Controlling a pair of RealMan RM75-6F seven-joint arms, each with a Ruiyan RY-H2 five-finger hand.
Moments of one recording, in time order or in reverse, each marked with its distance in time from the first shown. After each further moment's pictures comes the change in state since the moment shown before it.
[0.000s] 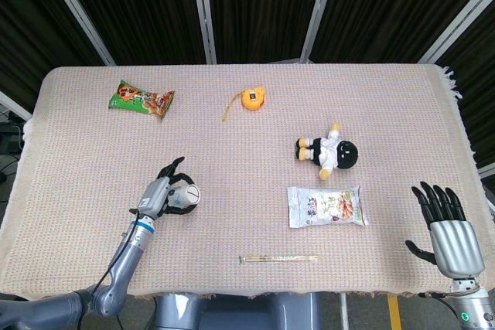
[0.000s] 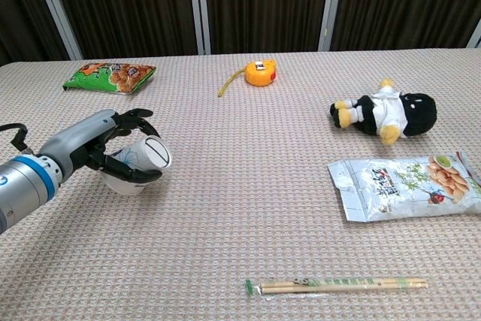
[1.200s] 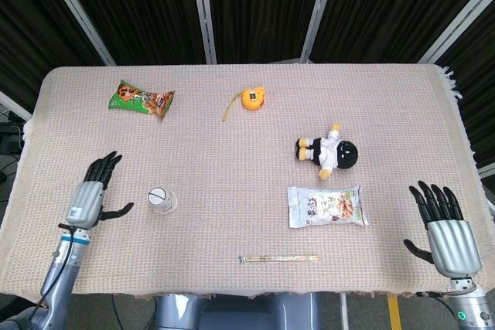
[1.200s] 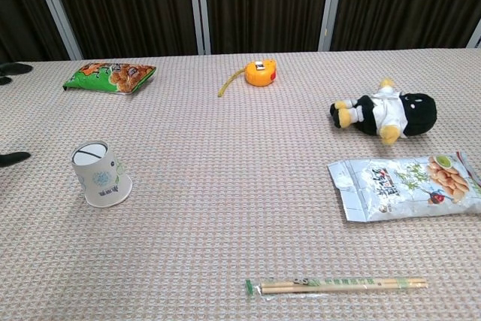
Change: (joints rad) left arm 0.212 0.260 0.108 -0.035 0.224 0.325 0.103; right arm 0.002 -0.020 0.005 0.012 -0.007 0.012 -0.026
